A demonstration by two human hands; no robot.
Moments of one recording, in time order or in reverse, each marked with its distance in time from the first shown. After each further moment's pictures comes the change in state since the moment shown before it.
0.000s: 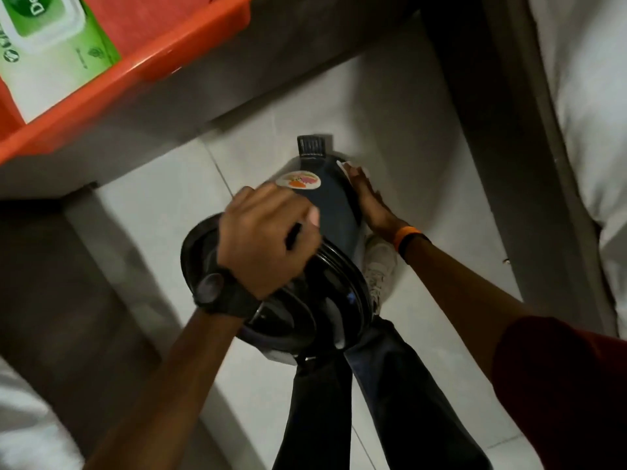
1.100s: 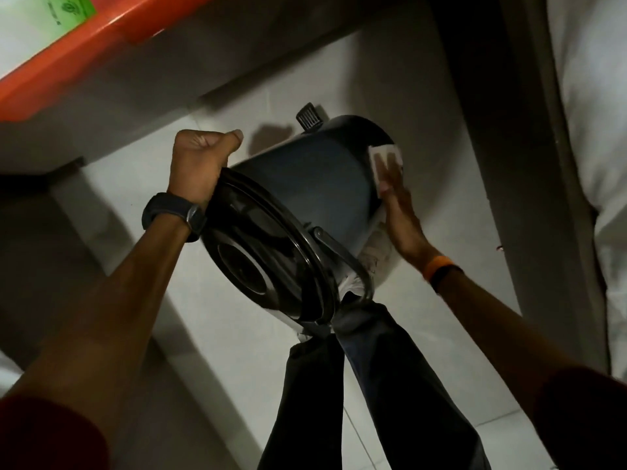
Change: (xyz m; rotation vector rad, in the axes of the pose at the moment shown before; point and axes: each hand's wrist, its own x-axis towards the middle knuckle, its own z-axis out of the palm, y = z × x) left_hand 0.024 -0.088 0.012 -0.546 -0.038 -0.907; right_hand -0.071 0.026 -0.016 -0.191 0.229 -0.235
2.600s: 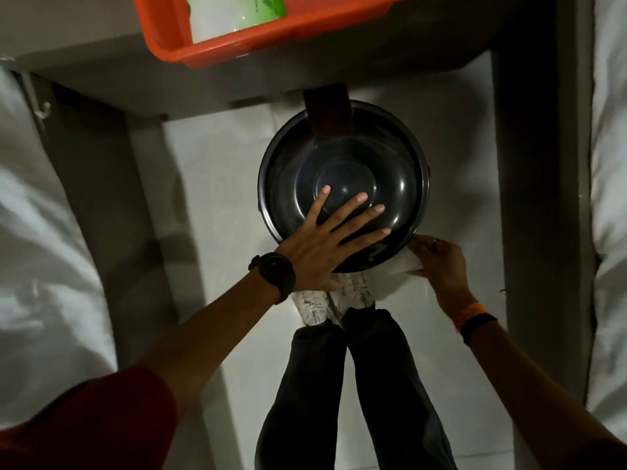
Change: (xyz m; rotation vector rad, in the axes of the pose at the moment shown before) left_hand -0.145 -0.037 0.015 1.265 -0.386 0.919; right_hand -0.068 -0.020 0.003 0.226 0.107 0.405
